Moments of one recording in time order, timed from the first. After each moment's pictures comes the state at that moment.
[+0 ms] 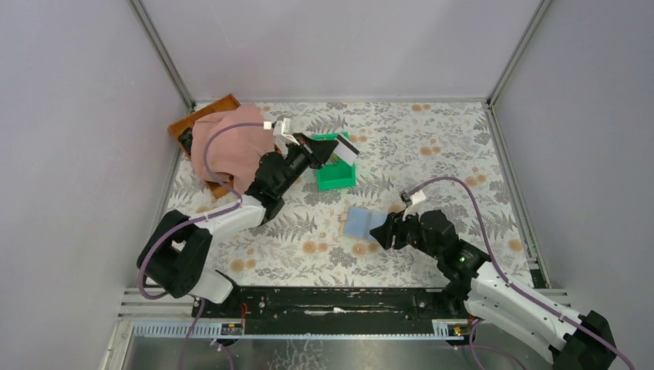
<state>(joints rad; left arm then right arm) -0.56 1.45 0.70 0.91 0.17 -0.78 0.73 0.61 0.30 -0.07 -0.09 0.44</state>
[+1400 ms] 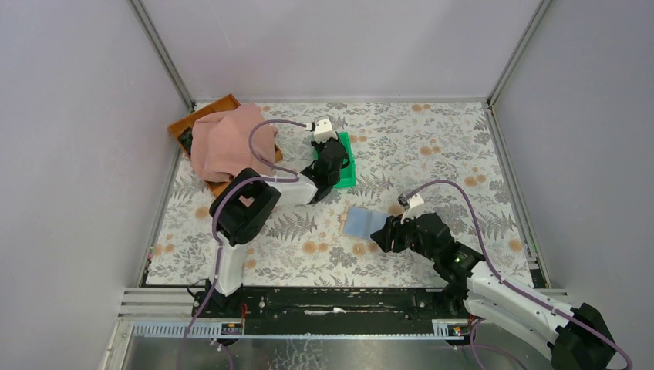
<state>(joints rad) -0.68 2.03 1.17 0.68 -0.72 -0.45 0.73 0.69 0.23 -0.01 -0.06 0.45</state>
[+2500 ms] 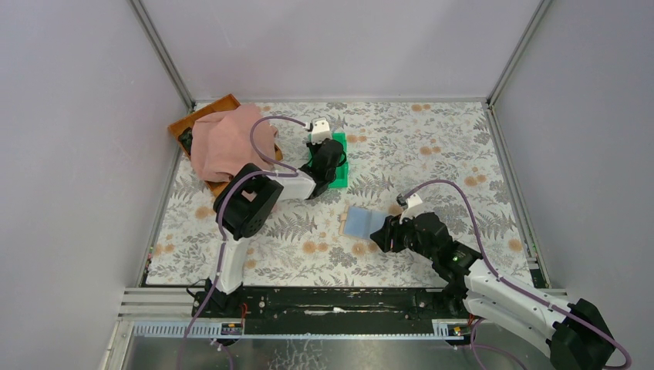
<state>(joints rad) -0.63 2.10 1.22 0.54 -0.74 -0.41 0.73 0.72 0.23 0.01 -0.06 0.45</state>
